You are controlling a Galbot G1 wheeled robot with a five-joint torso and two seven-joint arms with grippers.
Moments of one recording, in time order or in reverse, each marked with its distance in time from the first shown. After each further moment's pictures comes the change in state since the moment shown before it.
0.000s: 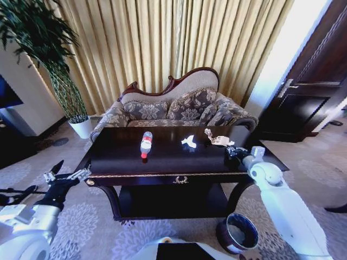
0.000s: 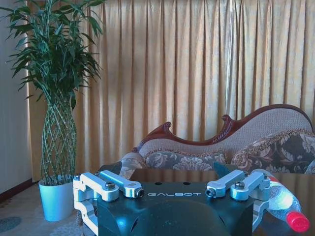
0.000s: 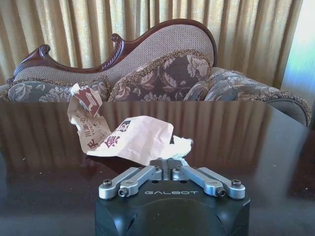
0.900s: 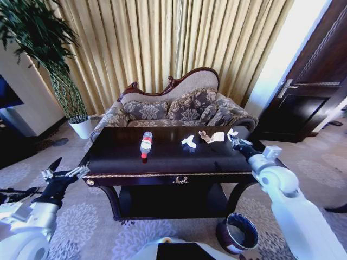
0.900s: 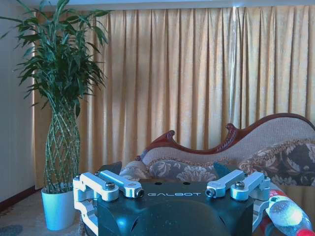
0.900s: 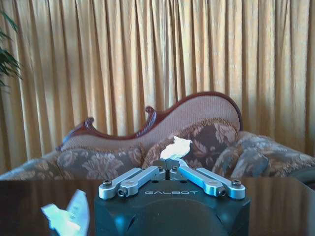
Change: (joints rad) left arm -0.029 0.028 -0.015 0.000 -0.032 -0.001 -0.038; right arm -0.207 0.028 0.161 0.398 0.107 0.109 0.019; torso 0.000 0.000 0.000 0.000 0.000
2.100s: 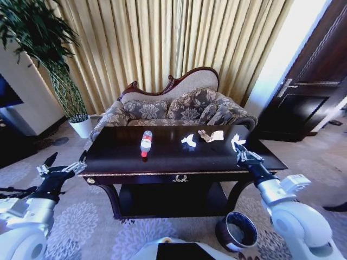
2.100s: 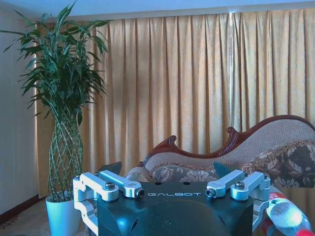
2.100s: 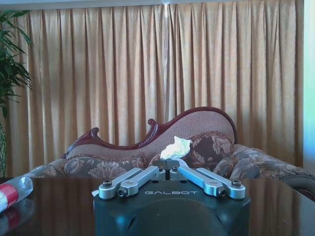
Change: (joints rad) left arm -0.020 0.042 -0.015 0.000 -0.005 0.001 -0.023; right arm -0.364 0.161 0.129 0.311 -0.113 0.086 -0.014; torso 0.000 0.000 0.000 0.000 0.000
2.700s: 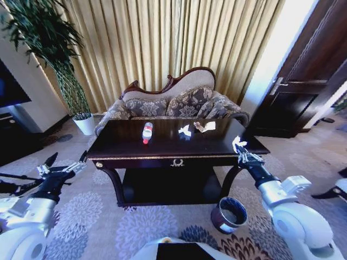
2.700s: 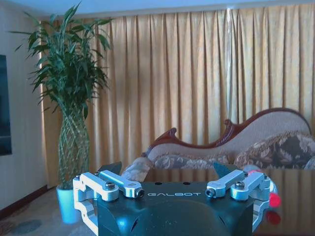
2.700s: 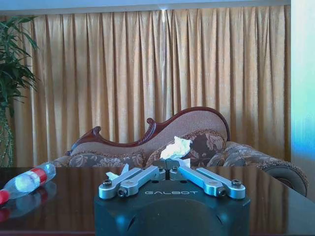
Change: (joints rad) left arm -0.002 0.001 -0.008 0.000 0.005 0.057 -0.001; right arm -0.015 0.012 0.000 -0.003 -0.013 0.005 -0.013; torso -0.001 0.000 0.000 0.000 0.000
